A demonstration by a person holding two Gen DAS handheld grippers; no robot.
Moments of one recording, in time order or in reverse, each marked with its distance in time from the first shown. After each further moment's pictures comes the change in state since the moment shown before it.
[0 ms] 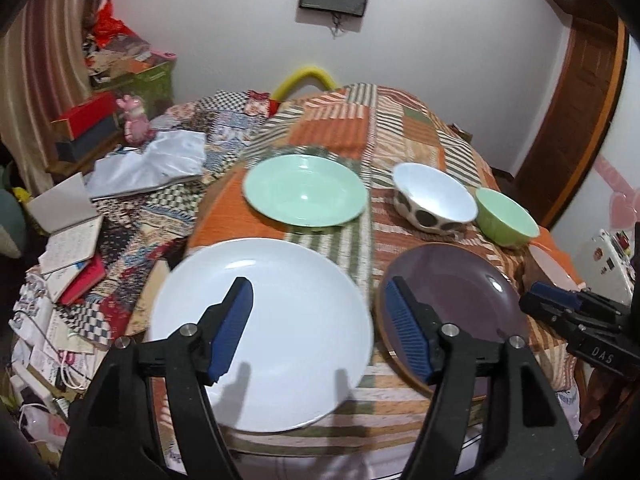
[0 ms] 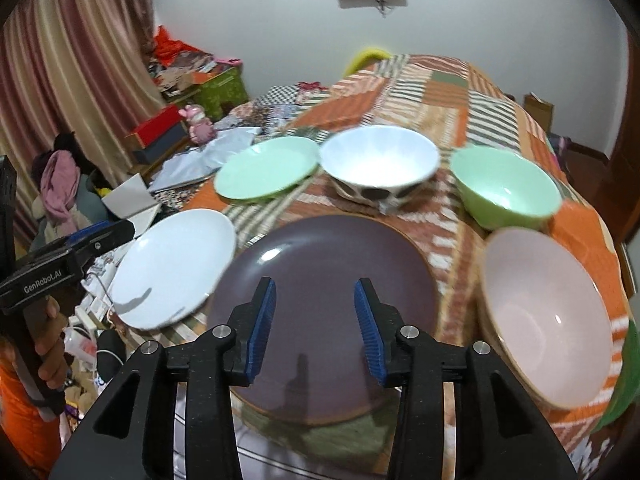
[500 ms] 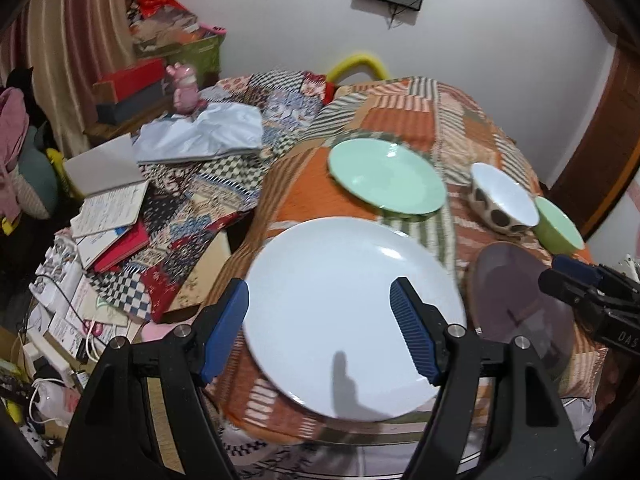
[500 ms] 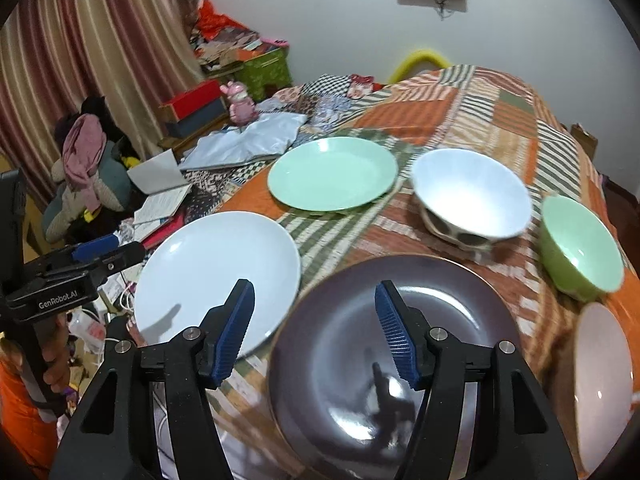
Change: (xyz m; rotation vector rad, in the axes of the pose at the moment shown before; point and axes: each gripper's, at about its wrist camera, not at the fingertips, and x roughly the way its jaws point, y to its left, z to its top) left arm 0.009 0.077 -0.011 -0.108 0.066 0.107; right arm 0.051 0.057 0.027 -0.138 0.052 0.082
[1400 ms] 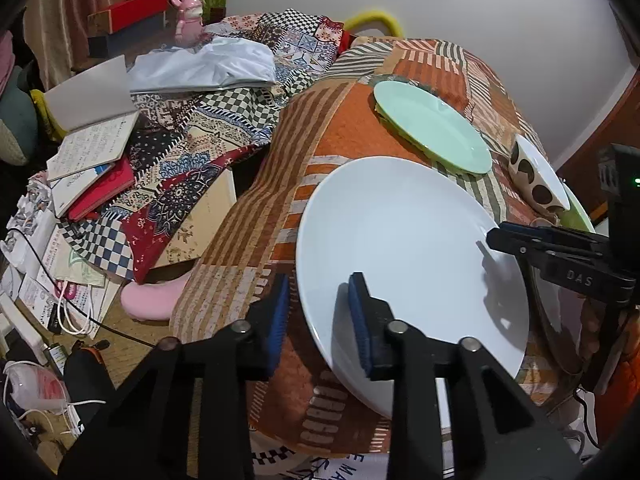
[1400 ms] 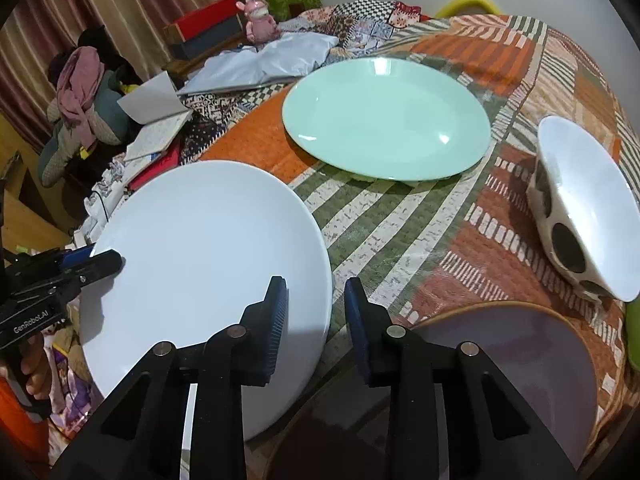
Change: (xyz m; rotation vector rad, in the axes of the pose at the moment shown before) left arm 0.065 0.053 -0.018 -0.093 0.174 -0.078; right arm 0.106 0.017 0.016 -0.090 0.286 0.055
